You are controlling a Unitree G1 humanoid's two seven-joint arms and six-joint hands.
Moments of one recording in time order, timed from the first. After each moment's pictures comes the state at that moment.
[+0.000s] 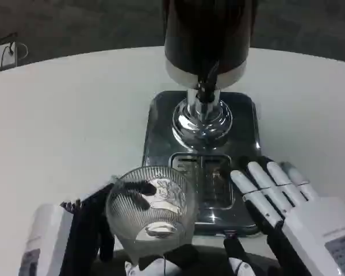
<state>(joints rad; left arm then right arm) 0.30 0.13 -0.05 -0.50 0.63 -0.35 0.24 0.32 -0.28 0.06 -0.77 -1.04 -0.21 0.05</state>
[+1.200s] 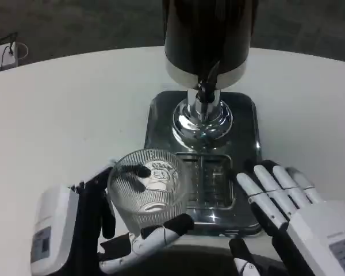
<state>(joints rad) 0.13 0.08 -0.05 -0.35 0.69 -0.27 0.29 0.33 -0.28 0.06 -0.76 -1.04 -0.20 0.05</state>
